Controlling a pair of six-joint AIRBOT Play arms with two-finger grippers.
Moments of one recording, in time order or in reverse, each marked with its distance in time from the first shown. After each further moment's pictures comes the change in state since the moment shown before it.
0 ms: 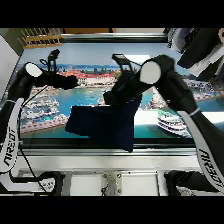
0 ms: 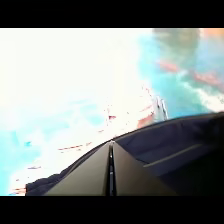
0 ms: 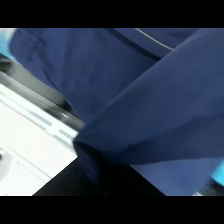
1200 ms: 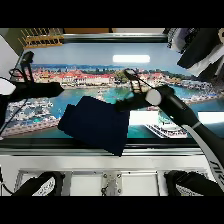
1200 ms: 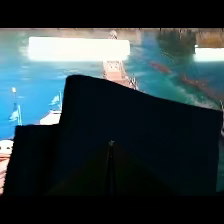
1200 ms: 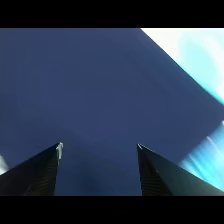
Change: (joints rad) left arm 0.069 0.383 -0.305 -0.001 0.021 0.007; right arm -0.143 0.203 -0.562 -0.003 -0.417 -0.155
